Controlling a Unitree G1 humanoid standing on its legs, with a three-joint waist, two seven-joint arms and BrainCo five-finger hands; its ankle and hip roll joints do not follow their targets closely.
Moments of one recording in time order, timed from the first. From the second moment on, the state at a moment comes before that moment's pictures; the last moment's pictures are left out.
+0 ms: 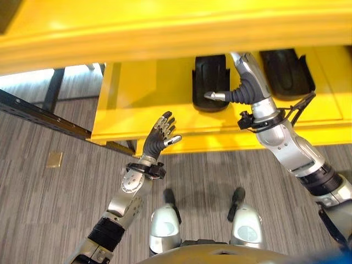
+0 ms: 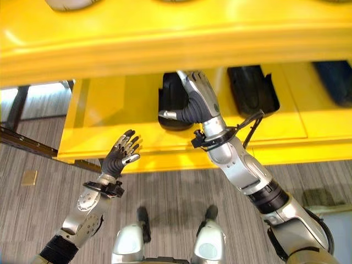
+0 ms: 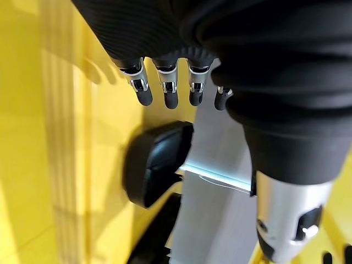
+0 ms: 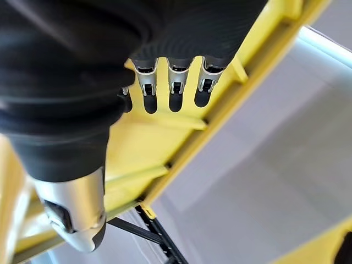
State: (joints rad) left arm 0.03 0.40 -0.37 0.01 -0.63 -0.25 0.04; right arm -0.50 -0.64 0.48 -0.27 -0.33 -0.13 -0.35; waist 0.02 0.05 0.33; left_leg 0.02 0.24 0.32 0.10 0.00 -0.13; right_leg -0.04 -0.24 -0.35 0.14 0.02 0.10
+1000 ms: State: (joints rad) left arm -0.01 0.45 -0.36 0.02 -0.60 -0.19 -0.05; right arm -0.55 -0.66 0.81 0.19 -0.49 -0.14 0.13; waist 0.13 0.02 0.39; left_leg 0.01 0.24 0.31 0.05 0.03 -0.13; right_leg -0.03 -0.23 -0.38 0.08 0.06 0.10
